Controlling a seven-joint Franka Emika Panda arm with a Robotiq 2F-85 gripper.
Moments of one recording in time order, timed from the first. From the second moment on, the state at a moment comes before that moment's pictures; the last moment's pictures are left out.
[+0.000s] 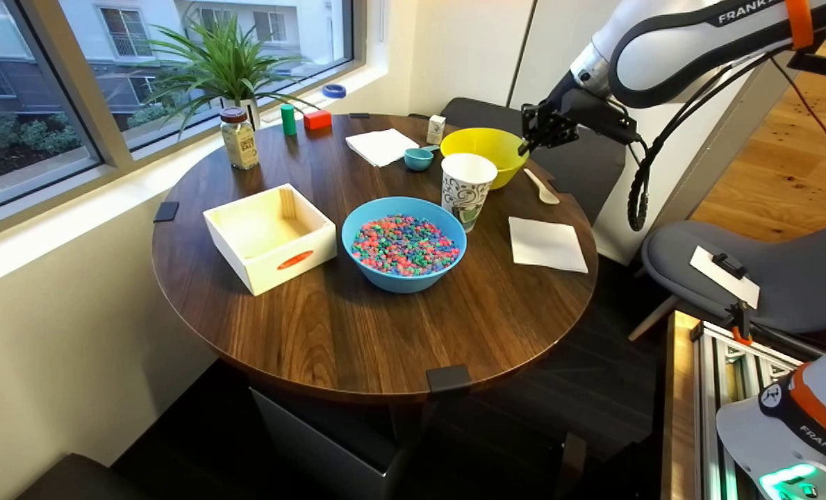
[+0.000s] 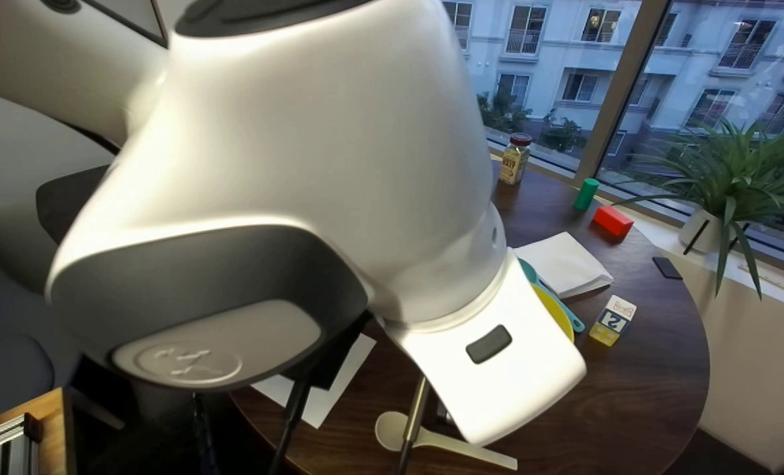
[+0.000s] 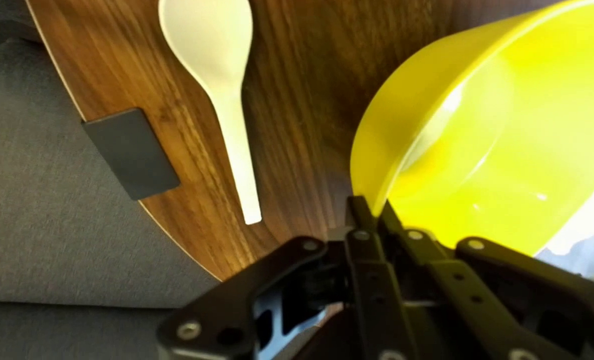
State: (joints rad) arm -0.24 -0.11 -0.11 -2.38 0.10 2.70 0.57
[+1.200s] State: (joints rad) arm -0.16 -0.22 -0.11 -2.33 0.24 2.76 0.41
